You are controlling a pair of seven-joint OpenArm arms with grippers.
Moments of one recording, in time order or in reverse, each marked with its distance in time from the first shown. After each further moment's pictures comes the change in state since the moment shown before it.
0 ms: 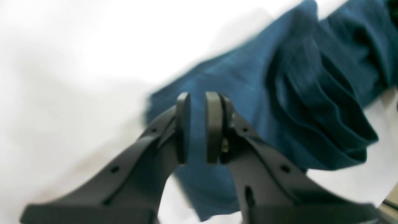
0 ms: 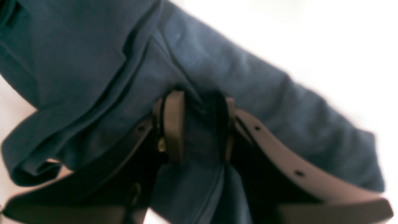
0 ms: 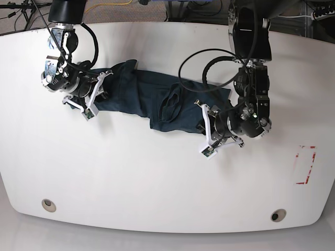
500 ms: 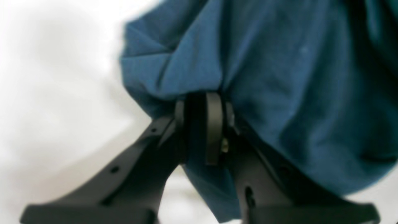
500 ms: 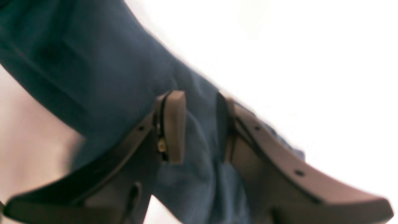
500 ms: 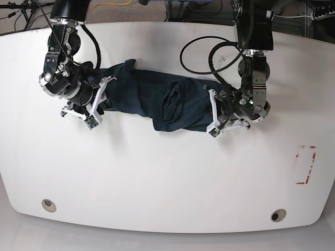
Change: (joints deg) left arm 5.4 -4.0 -0.2 -8.0 11.4 -0.2 -12.9; right arm 0.3 -3.5 0.0 16.5 -0.1 0.0 -6.2
